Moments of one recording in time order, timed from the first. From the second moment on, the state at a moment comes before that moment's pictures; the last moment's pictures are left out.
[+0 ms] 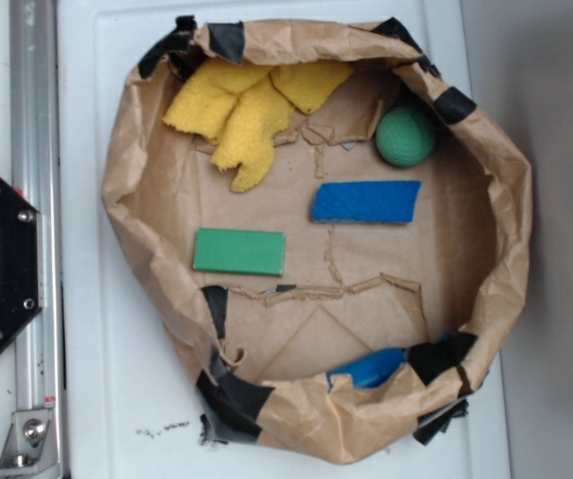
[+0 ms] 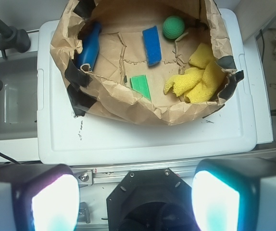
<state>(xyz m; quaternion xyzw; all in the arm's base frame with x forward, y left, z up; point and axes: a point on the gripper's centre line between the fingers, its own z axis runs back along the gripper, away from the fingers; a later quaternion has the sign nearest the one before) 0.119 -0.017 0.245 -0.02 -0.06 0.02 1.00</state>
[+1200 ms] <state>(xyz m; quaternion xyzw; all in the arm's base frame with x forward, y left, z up) 0.272 -0.007 0.109 0.00 0.10 0.04 0.99</state>
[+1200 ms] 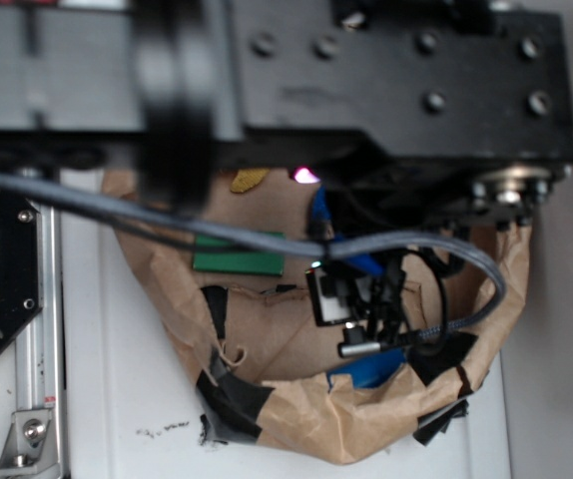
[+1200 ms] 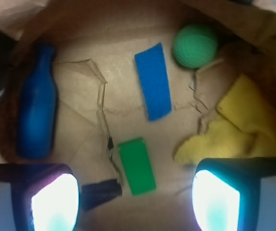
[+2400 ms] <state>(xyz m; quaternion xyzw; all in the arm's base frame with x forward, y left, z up) 0.207 0.003 0.038 -0.01 0.11 -0.02 0.99</state>
